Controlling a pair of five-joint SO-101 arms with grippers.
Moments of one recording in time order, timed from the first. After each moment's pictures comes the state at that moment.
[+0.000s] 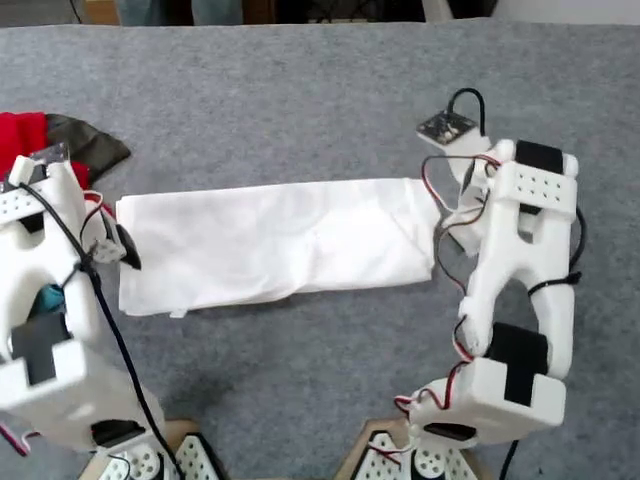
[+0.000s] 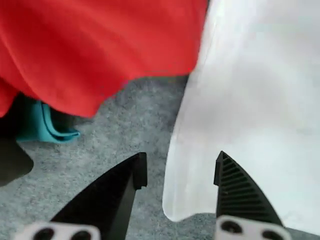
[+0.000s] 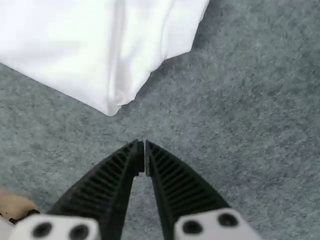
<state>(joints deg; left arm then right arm) -28.1 8.7 14.1 78.1 0.0 16.0 2.2 9.4 82.6 49.9</state>
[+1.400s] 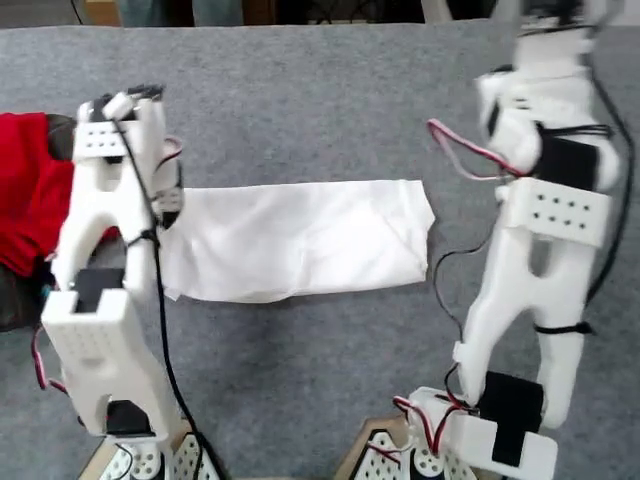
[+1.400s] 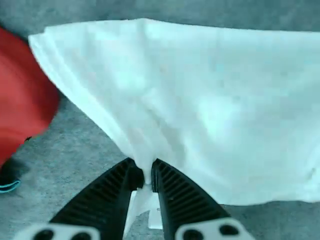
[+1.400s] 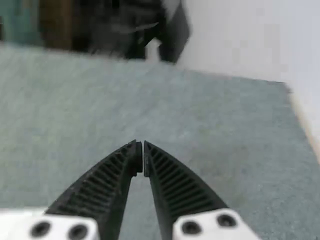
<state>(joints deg) -4.8 20.4 -19.9 97.0 1.5 17.1 -11.6 -3.0 49.1 13.0</state>
